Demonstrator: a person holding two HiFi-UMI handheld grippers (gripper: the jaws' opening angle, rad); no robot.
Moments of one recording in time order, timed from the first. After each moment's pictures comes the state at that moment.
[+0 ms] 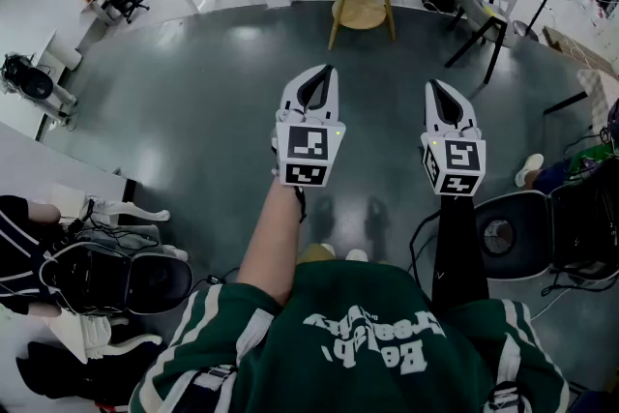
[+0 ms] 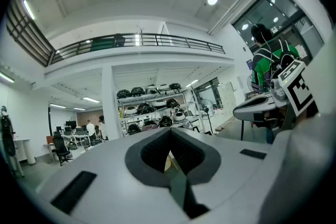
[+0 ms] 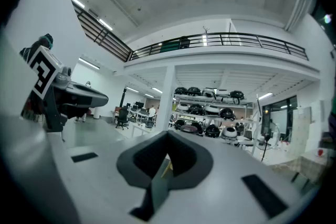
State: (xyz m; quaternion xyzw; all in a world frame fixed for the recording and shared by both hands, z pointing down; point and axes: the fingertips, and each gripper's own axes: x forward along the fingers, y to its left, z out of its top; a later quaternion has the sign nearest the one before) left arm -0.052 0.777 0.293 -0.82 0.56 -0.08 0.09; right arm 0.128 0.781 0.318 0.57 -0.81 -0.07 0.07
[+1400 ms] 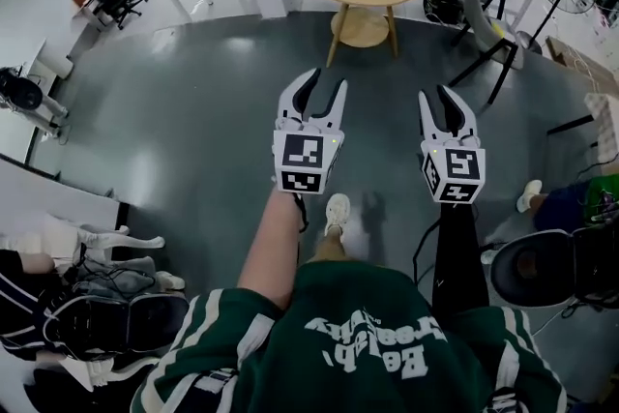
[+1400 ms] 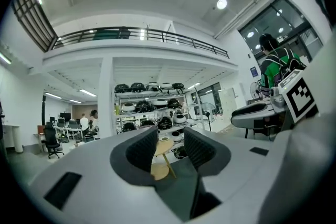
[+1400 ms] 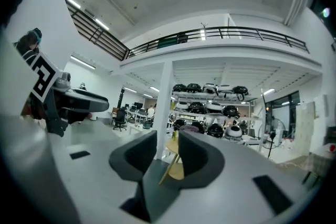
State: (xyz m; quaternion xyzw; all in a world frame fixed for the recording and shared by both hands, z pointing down) left arm -0.075 0.598 0.314 -0.83 0.55 -0.04 0.06; right arm 0.106 0.604 0.333 0.57 -0.81 -0.06 0.06
